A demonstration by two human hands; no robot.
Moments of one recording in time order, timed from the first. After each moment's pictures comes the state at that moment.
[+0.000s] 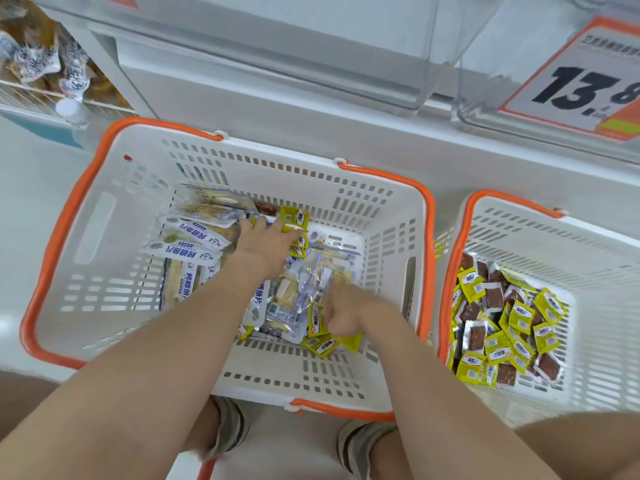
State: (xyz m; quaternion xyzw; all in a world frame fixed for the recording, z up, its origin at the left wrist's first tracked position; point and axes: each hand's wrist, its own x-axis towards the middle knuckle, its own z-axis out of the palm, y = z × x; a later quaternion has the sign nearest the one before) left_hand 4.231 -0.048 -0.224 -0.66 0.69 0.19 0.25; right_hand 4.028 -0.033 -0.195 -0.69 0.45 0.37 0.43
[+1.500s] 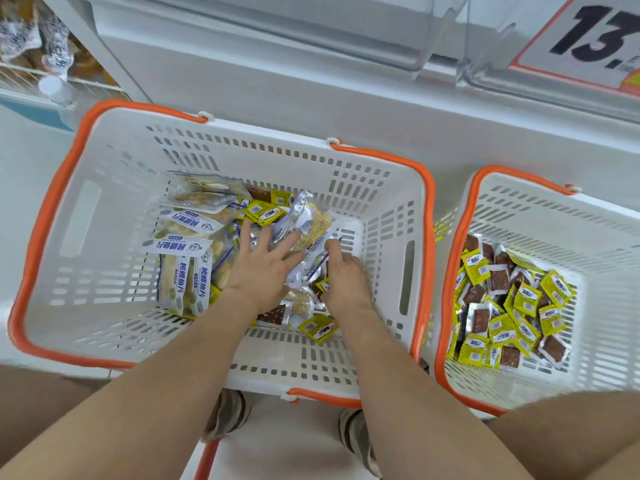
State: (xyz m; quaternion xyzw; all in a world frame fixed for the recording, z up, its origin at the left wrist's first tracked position) left_hand 4.215 0.033 -0.227 -0.61 0.76 0.07 0.22; right_hand 4.032 -0.003 -0.244 -0.75 0.58 0.08 0.29
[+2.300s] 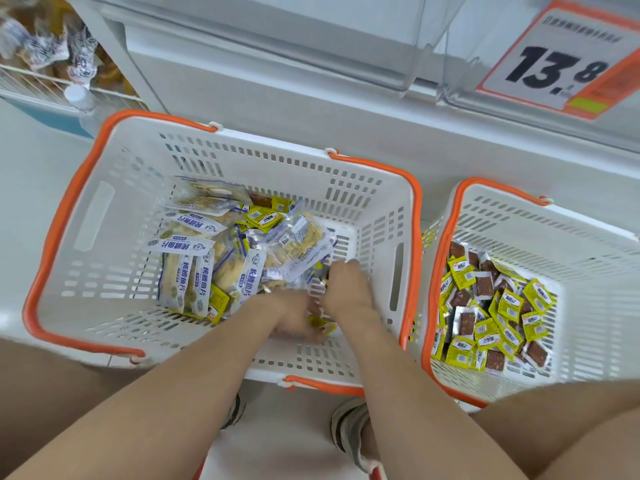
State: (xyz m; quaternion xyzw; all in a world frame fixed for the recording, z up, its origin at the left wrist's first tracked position) left_hand 4.161 0.036 -0.206 -0.53 0.59 0.56 0.22; right_hand 4.032 -0.008 -0.198 -0.73 0.60 0.18 0.27
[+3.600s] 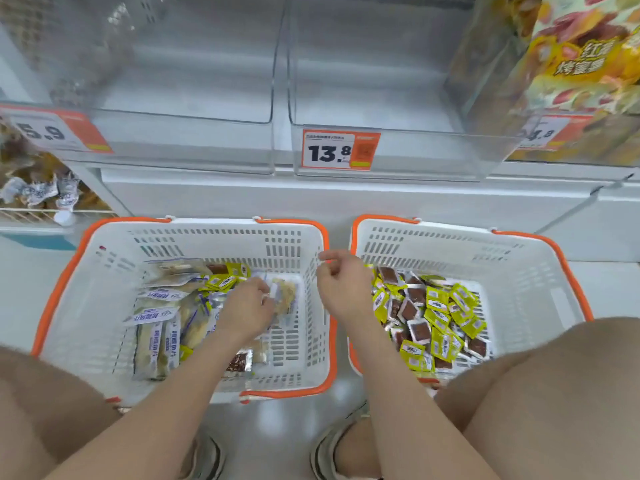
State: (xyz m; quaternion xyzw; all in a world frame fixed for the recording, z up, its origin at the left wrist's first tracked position) left_hand 4.135 0.023 -0.115 -0.76 0.57 0.30 -0.13; right_hand 3.945 -0.009 -0.040 -0.57 0.67 -0.29 0.36
